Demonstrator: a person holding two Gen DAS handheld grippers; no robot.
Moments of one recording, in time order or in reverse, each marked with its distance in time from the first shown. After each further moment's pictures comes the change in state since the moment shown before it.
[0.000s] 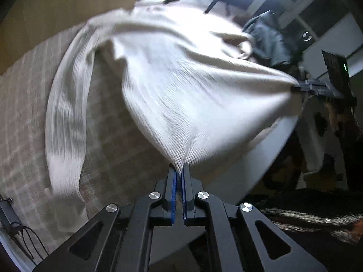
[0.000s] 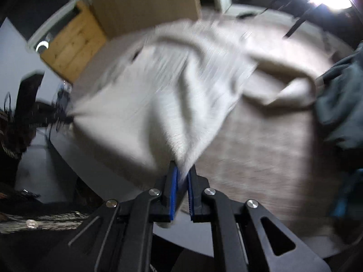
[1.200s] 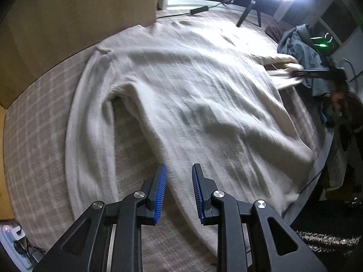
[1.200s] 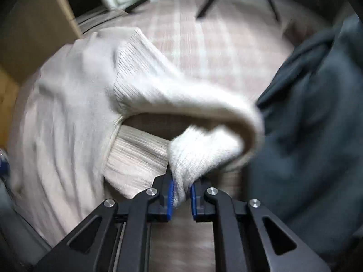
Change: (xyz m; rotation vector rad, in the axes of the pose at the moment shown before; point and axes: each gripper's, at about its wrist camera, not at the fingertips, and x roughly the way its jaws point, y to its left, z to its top) left arm 0.047 0.052 0.134 -0.026 -0.001 0.173; right arm 0.074 -0.164 0.111 0.144 0.077 -0.438
